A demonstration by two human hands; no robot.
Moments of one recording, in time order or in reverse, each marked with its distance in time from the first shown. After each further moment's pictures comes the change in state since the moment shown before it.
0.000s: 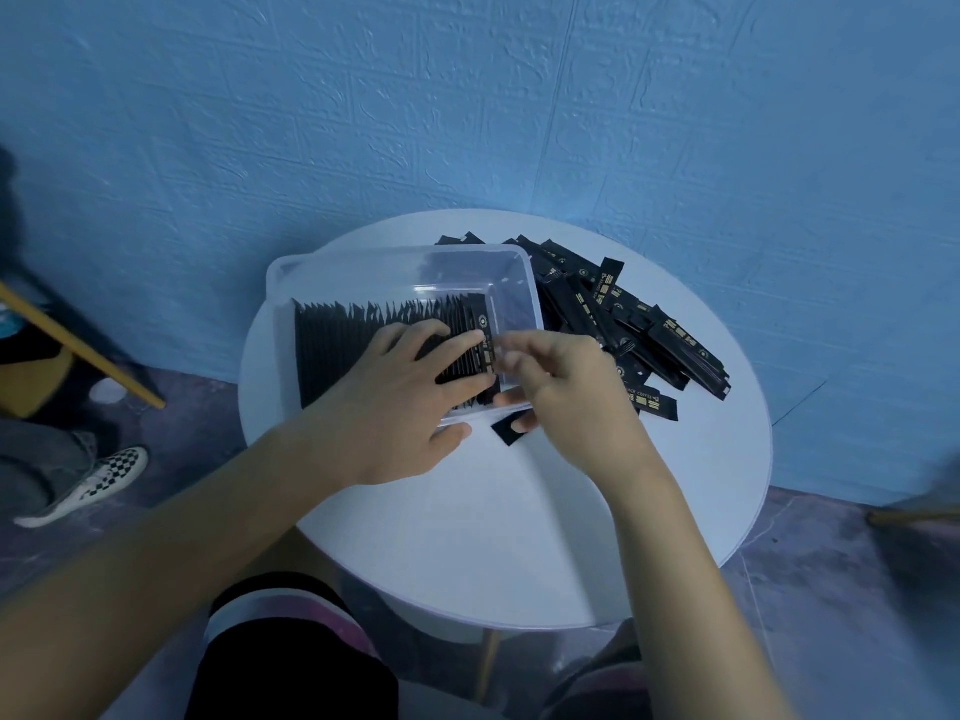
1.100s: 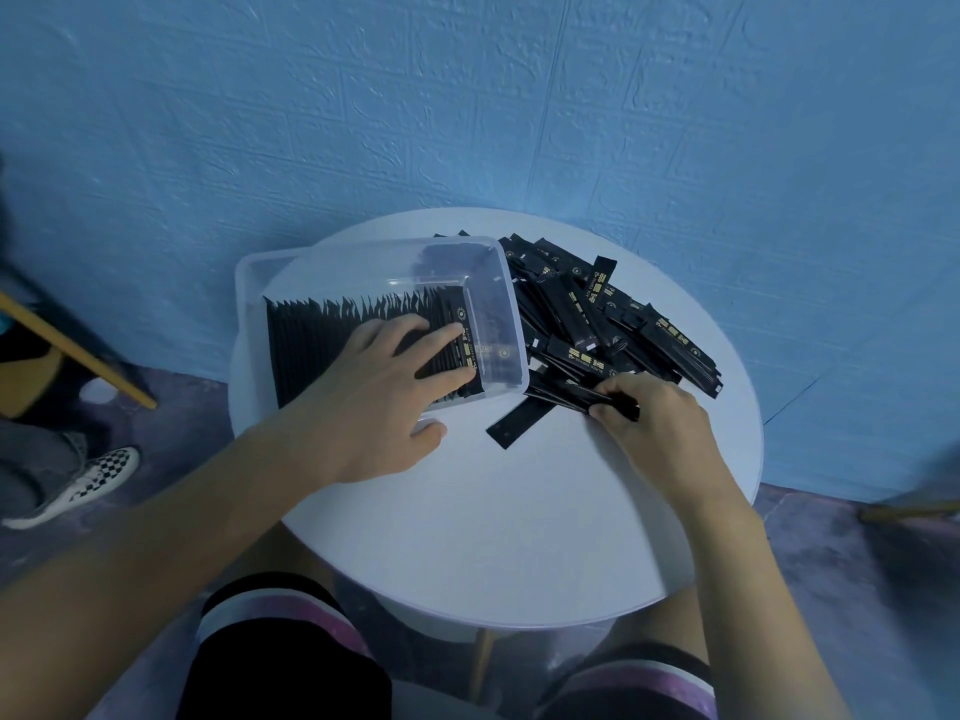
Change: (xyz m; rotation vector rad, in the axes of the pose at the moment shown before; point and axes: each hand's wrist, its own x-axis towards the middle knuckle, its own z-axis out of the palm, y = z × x) left_hand -0.004 -0.007 -0.002 -0.009 -0.067 -0.060; right_hand -0.006 0.081 -0.063 -0.637 0.161 -0.028
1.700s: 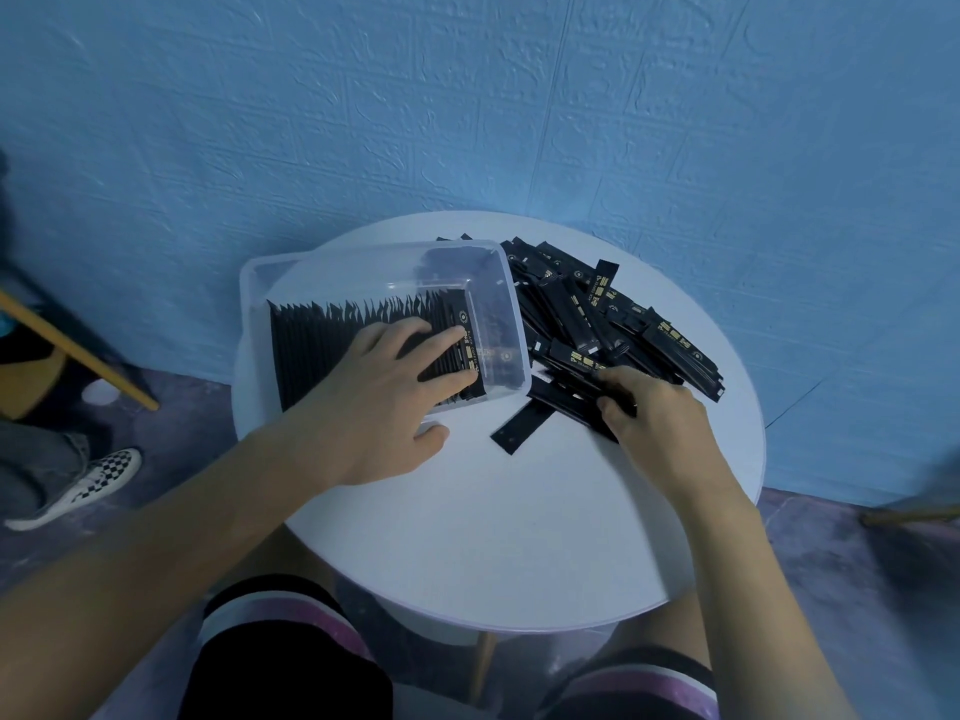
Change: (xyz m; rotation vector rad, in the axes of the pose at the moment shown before) left_hand 0.000 0.000 0.000 0.006 -0.014 -0.007; right_hand 0.004 -0.006 -0.003 -0.027 -0.022 0.022
